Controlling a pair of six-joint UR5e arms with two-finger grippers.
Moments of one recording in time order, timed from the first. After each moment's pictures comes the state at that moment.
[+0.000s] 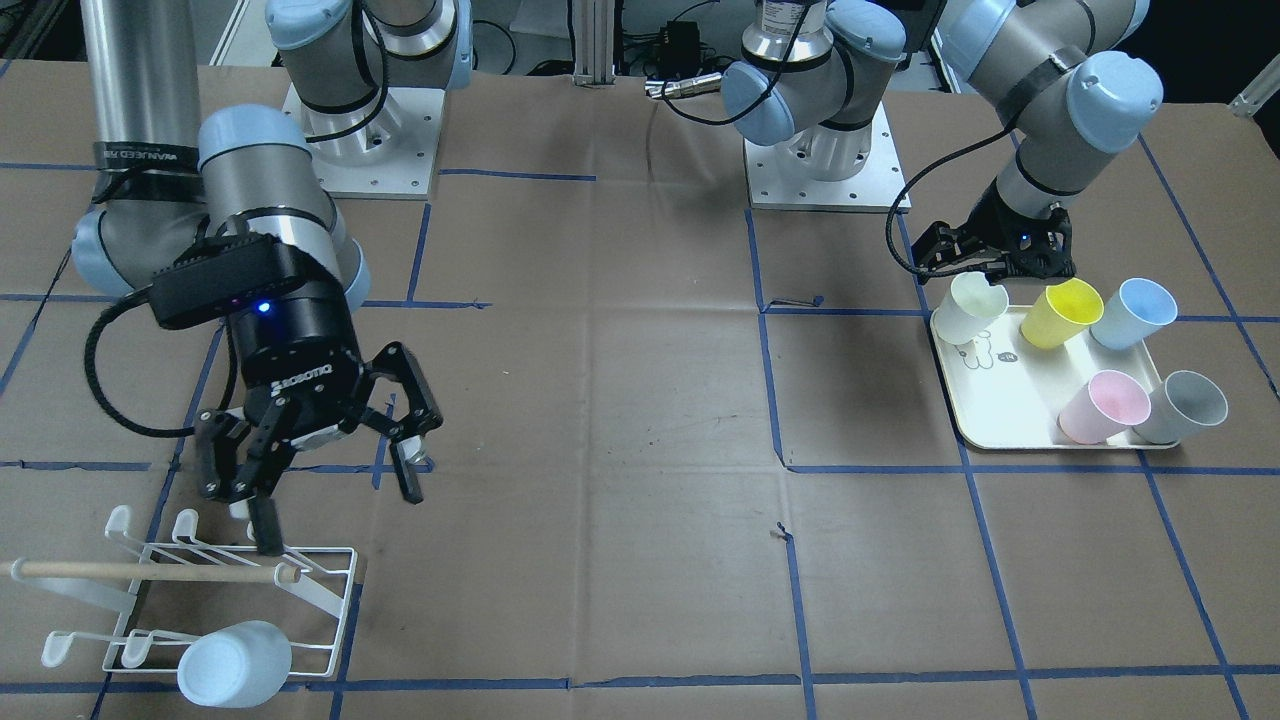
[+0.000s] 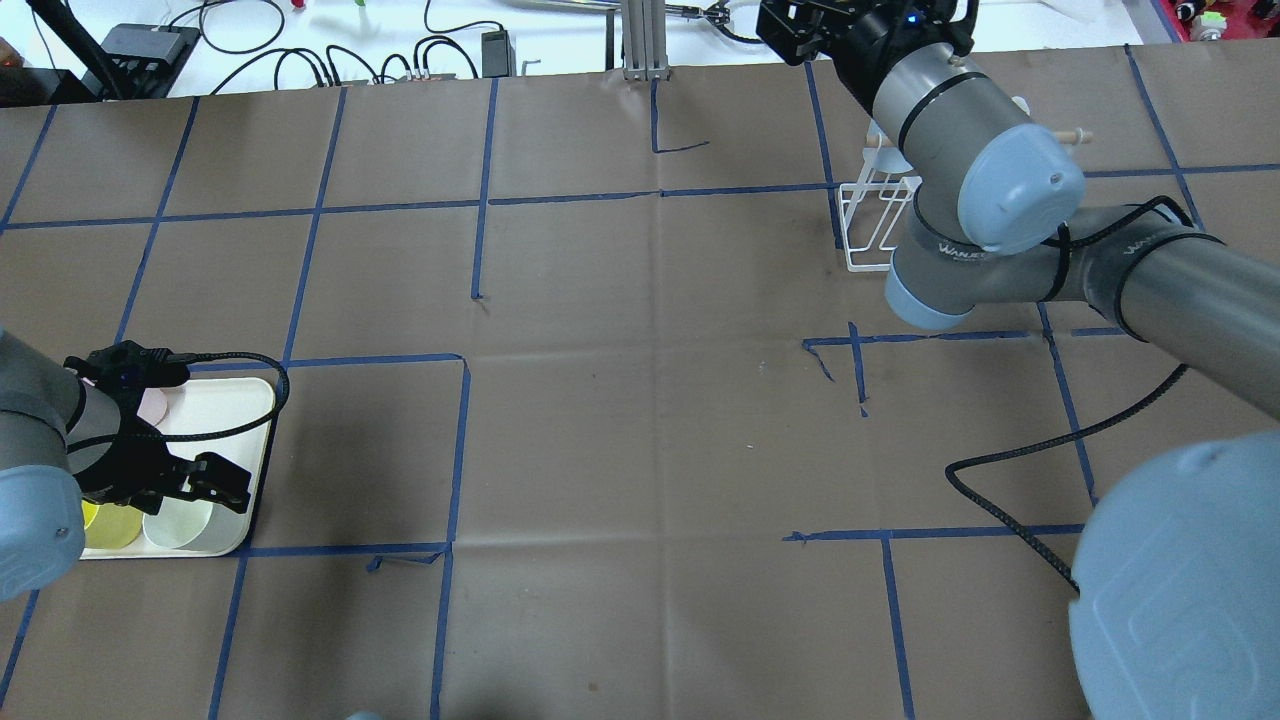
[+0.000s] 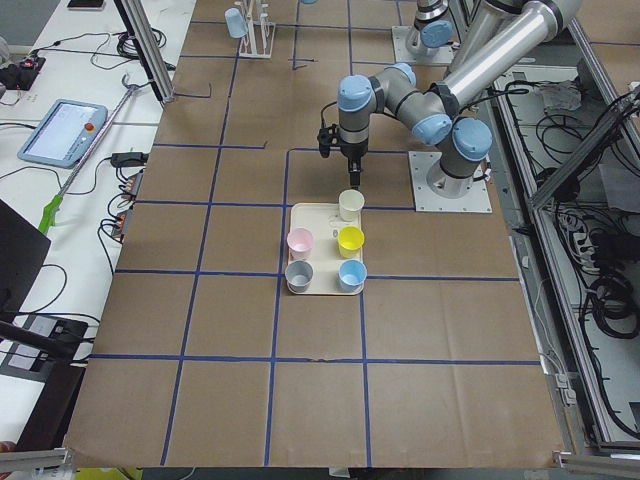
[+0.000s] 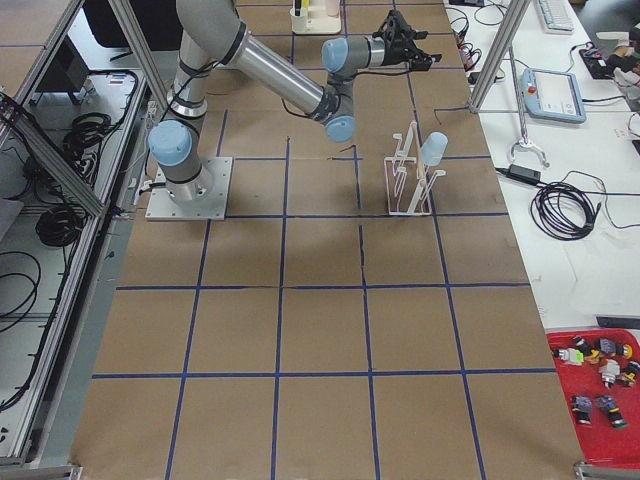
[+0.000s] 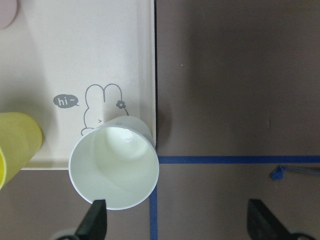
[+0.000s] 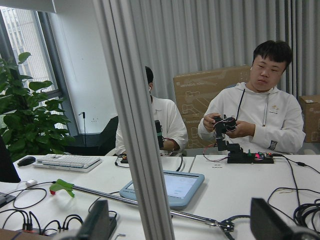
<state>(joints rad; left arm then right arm) -0.98 -1.39 -2.32 -1.07 1.63 0.59 1.59 -1.16 1.85 -3.72 -1.22 0.16</state>
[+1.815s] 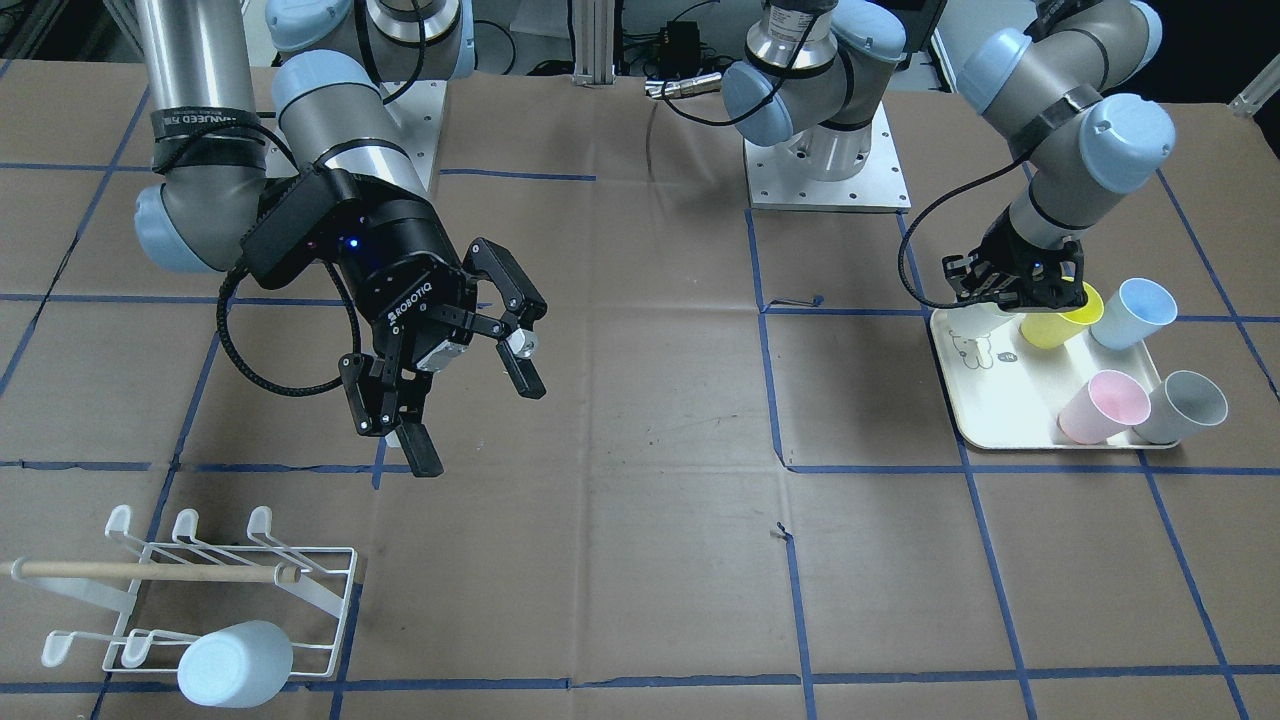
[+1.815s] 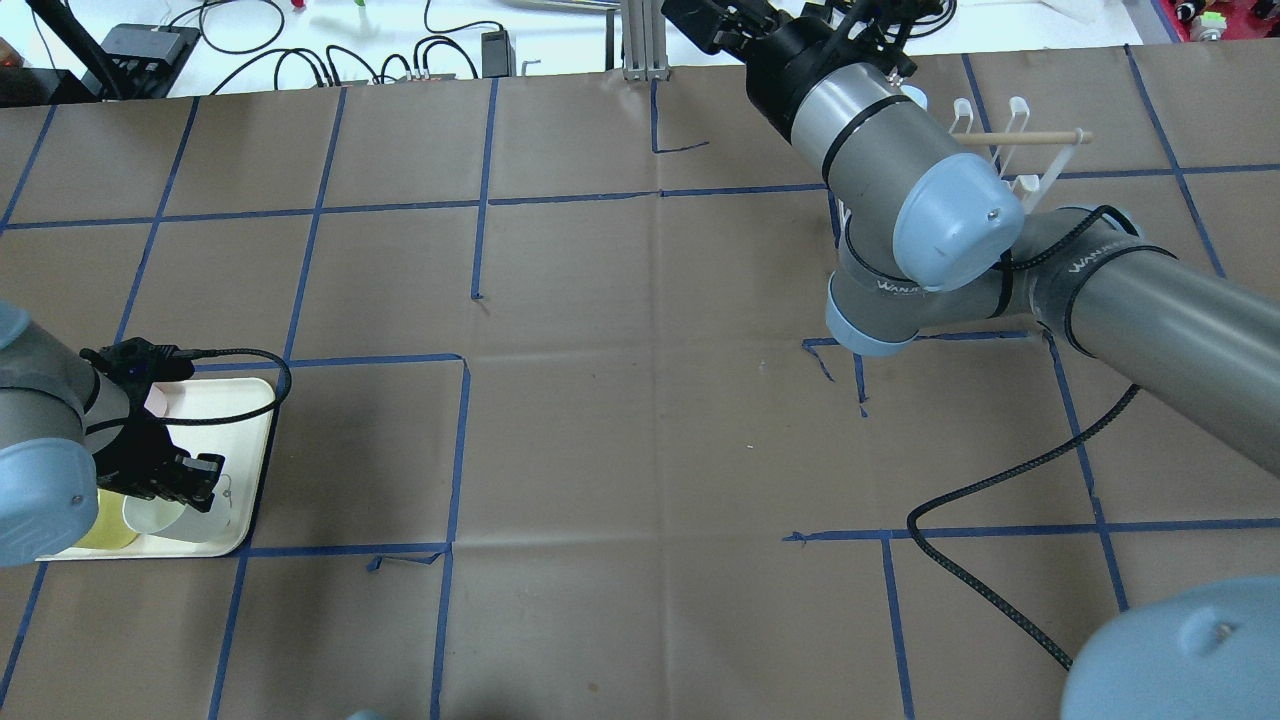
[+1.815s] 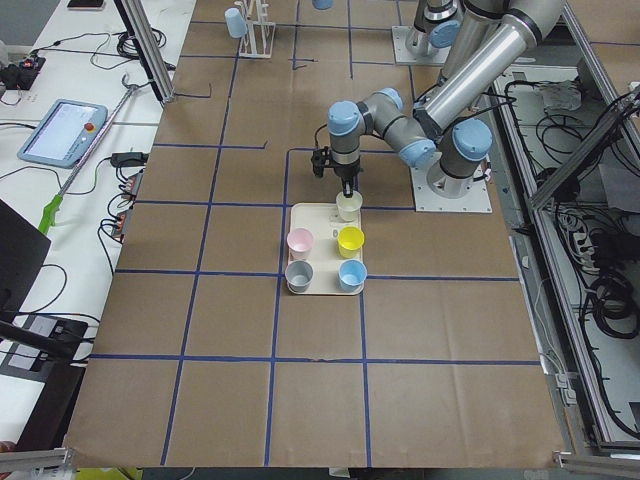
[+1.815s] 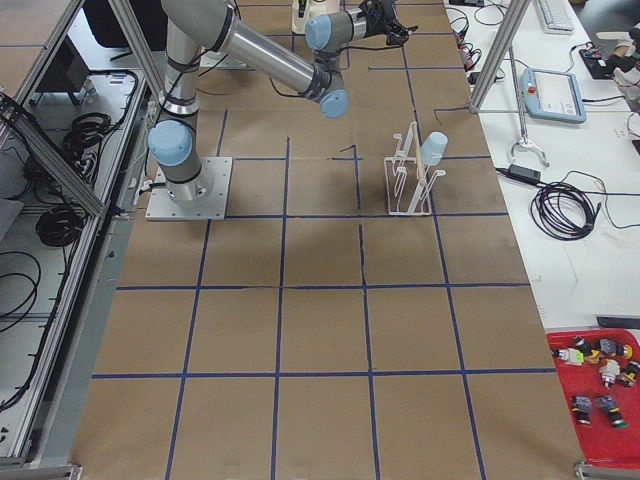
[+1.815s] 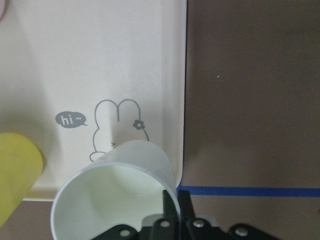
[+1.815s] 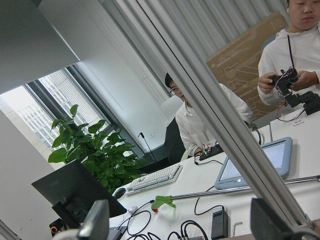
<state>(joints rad) -0.99 -1.47 -2.23 -1.12 1.67 0.57 1.70 -1.20 1.86 -3.73 -1.22 0.61</state>
